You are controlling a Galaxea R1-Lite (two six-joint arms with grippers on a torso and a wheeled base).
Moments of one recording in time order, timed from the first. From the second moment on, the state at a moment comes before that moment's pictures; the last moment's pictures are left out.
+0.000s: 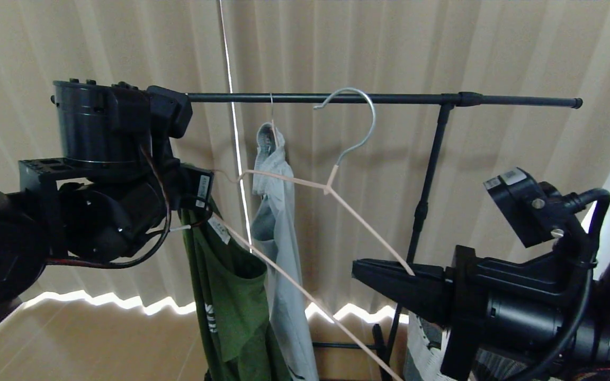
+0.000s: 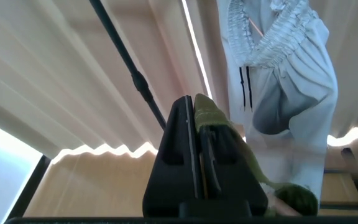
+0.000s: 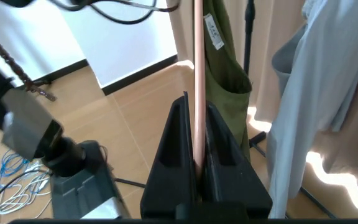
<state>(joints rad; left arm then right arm) -0.55 1.60 -1.03 -0.30 0.64 0.17 0.88 1.46 -0.59 -0.74 0.14 0.30</state>
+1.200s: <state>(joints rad) -0.80 1.37 -0.88 -0.30 0.27 0.25 0.86 1.73 -0.82 -0.75 0.14 0.30</state>
